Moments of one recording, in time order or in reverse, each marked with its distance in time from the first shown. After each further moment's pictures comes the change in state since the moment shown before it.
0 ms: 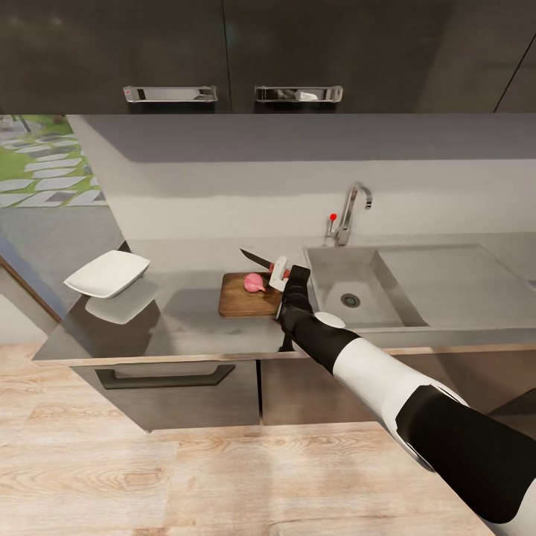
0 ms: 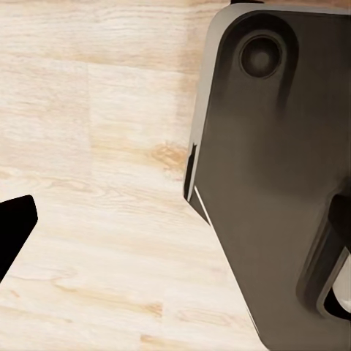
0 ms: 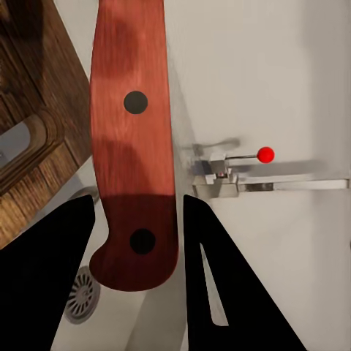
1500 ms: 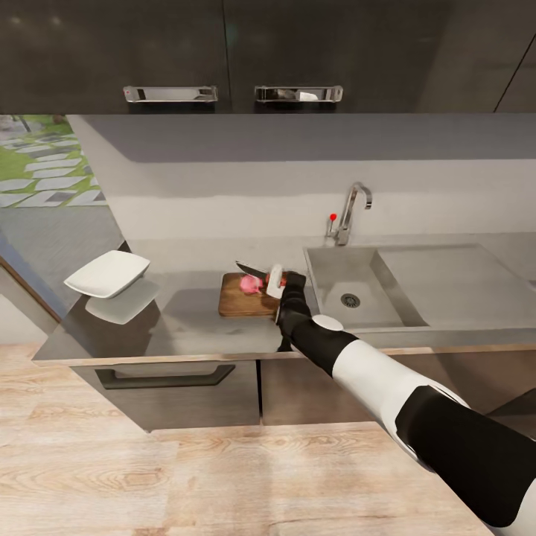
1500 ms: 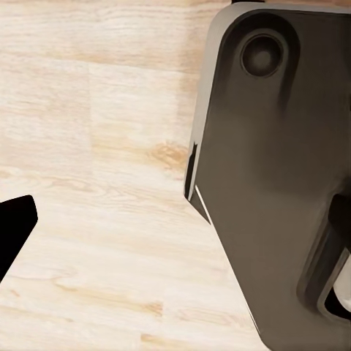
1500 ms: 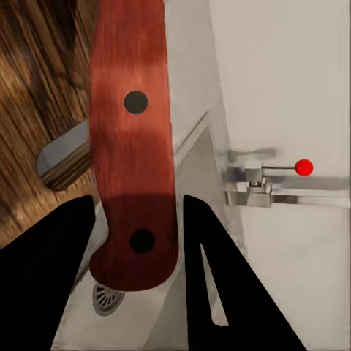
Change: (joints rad) left arm 0.000 0.001 0.000 0.001 0.000 0.000 0.000; right arm 0.002 0.000 0.054 0.014 -0.001 0.000 0.100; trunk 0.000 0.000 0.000
